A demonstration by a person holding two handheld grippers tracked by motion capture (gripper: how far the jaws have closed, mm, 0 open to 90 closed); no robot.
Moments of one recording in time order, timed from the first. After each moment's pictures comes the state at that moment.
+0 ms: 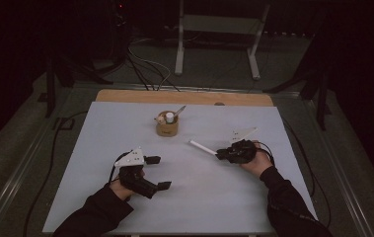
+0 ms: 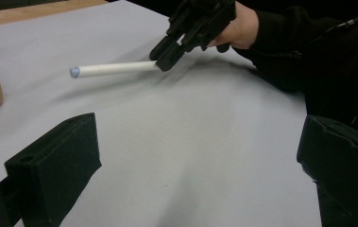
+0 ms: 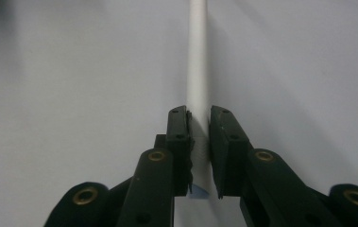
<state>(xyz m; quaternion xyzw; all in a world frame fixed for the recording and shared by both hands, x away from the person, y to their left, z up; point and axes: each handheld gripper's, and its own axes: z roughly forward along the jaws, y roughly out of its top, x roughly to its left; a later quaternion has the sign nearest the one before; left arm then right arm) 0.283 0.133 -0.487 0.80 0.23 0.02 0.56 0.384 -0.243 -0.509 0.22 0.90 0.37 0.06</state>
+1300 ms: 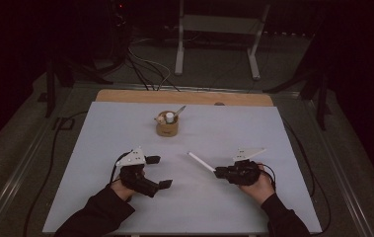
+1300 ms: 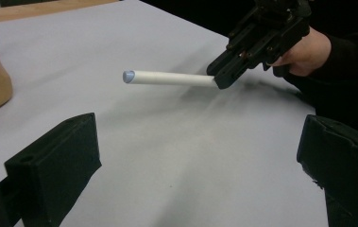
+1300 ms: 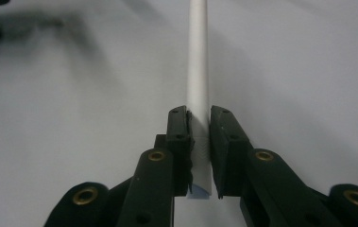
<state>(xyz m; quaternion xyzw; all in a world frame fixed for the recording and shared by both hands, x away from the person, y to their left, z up) 0.283 0.130 -0.488 0.79 0.25 0.03 0.55 0.307 -0.235 -0.502 0.29 0.86 0.42 0.03</state>
